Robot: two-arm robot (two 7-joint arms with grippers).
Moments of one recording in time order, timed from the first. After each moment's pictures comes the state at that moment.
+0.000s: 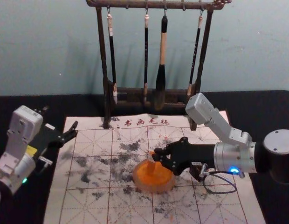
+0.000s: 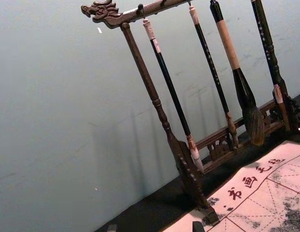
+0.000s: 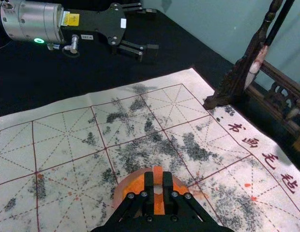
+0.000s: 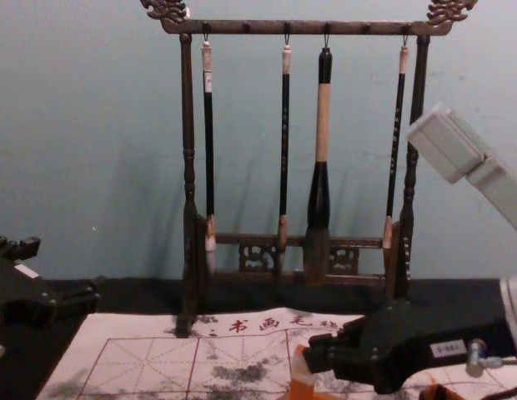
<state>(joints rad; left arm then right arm) -0.20 0.60 0.45 -1.41 -0.25 -0.12 0.03 0.52 0.53 -0.71 -1.37 0.39 0.25 0.69</state>
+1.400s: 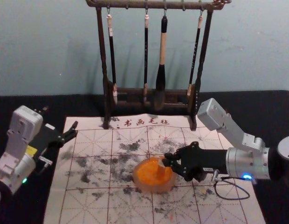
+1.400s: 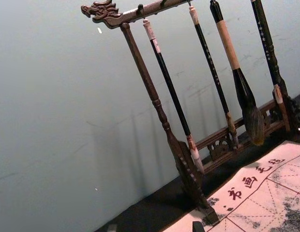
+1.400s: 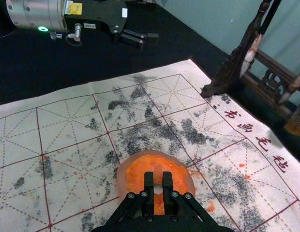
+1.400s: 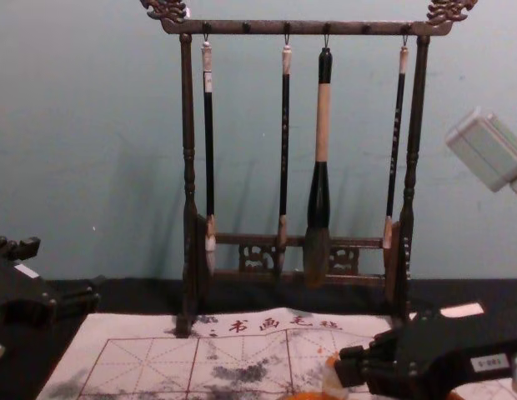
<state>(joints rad) -0.20 0.60 0.45 -1.41 -0.25 -0.12 0.03 0.46 0.59 -0.67 -1.44 0.39 0.25 0.70</state>
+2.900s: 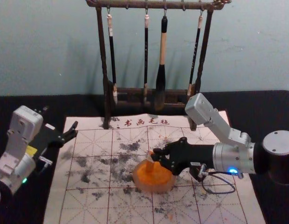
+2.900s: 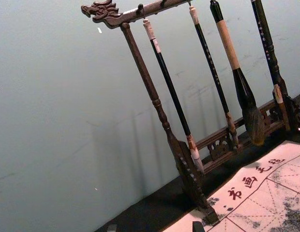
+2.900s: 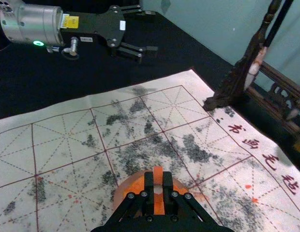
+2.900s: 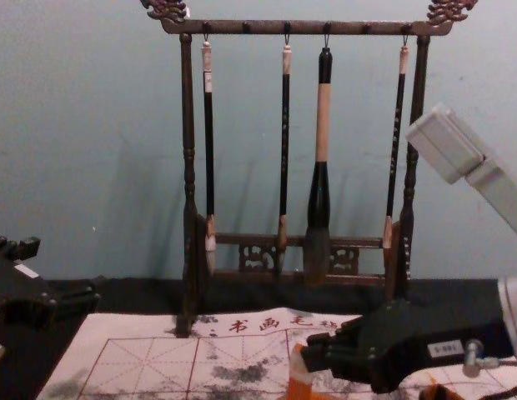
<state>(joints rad) -0.20 0.60 0.45 -1.41 -0.25 -0.12 0.03 0.51 0.52 -0.70 -1.37 0.39 0.25 0.69</state>
